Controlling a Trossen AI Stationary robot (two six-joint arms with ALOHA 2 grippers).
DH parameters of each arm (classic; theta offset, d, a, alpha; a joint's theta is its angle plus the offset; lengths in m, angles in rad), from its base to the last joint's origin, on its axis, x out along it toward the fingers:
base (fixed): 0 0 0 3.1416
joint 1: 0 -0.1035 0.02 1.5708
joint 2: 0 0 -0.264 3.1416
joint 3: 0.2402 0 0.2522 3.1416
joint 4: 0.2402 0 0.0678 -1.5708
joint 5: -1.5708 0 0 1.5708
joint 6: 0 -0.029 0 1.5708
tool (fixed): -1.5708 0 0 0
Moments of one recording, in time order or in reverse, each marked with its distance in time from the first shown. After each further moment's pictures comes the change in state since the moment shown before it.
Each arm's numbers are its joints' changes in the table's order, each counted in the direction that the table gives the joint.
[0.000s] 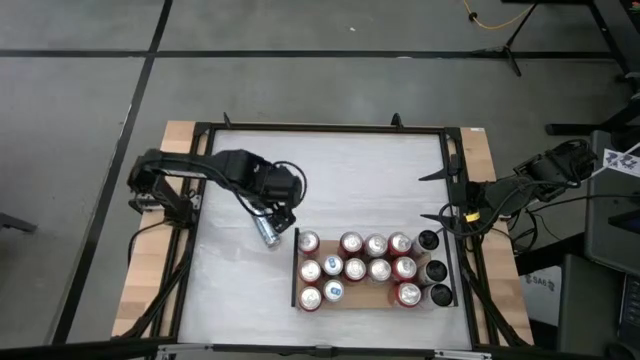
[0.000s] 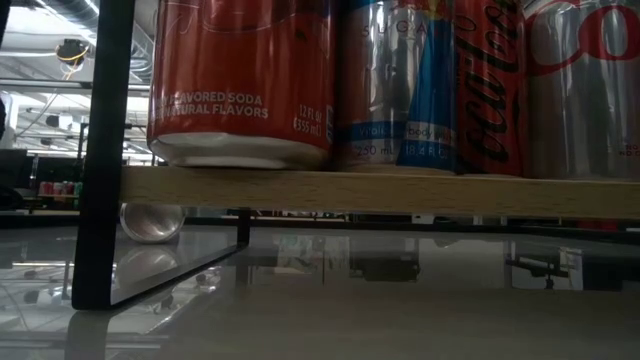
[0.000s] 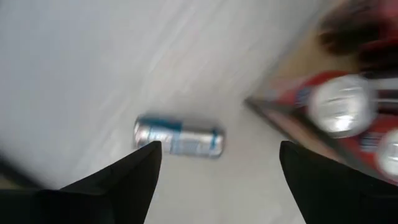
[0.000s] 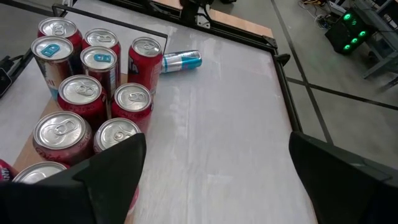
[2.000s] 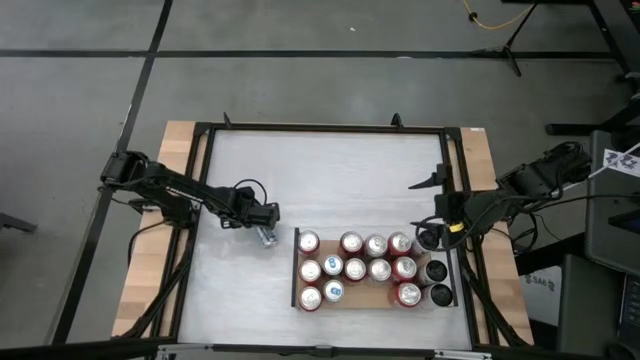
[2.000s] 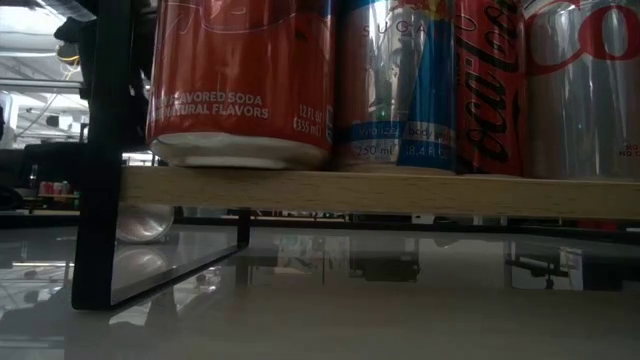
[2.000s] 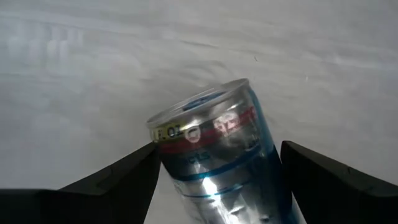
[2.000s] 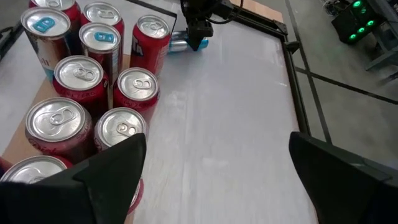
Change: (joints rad) left arm 0.005 -0.233 -1.120 -0.805 -0.128 1.056; right arm 0.000 0.097 0.000 0.000 -0.008 0.000
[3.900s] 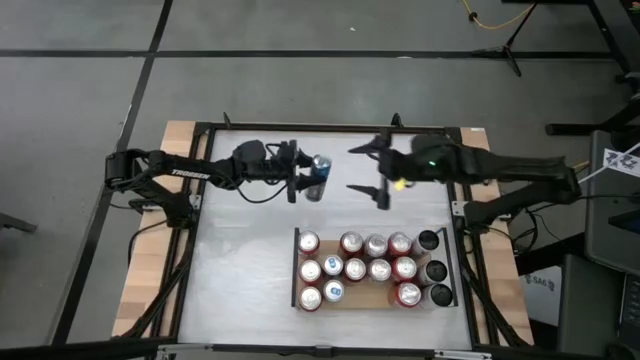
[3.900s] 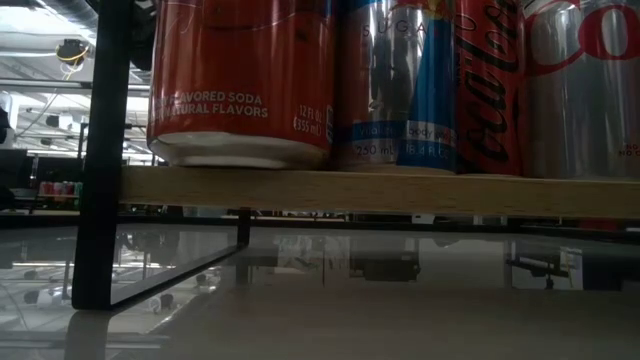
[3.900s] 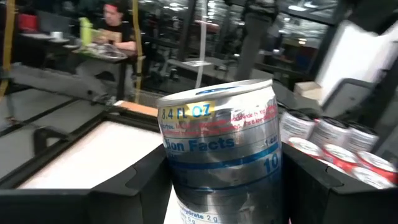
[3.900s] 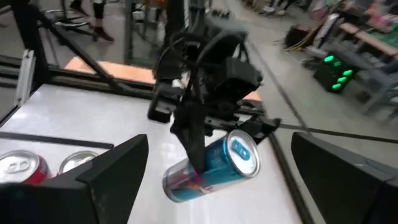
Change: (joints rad) left arm -0.404 0.001 -0.036 -1.481 0.469 -1.626; right arm 0.525 0.243 0.000 -0.707 -0.423 0.266
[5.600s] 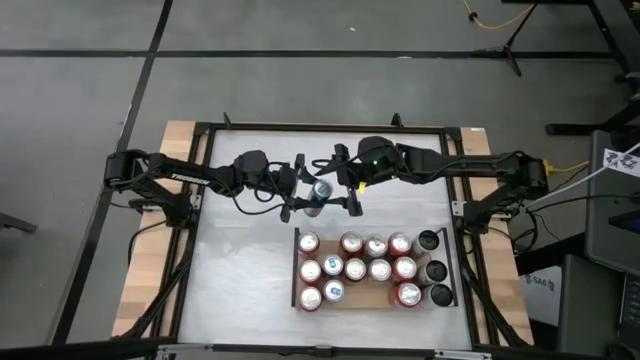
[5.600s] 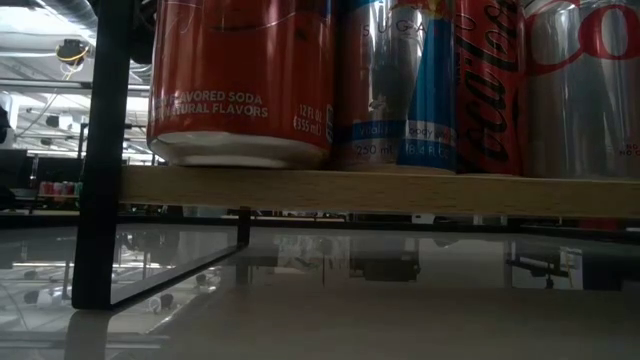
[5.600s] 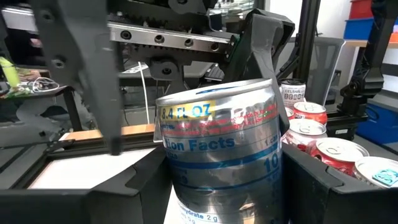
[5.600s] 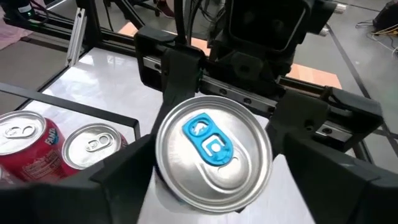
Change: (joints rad) left arm 0.102 0.000 0.000 0.005 0.158 -0.268; right arm 0.115 0.308 0.000 -0.158 -0.363 0.073
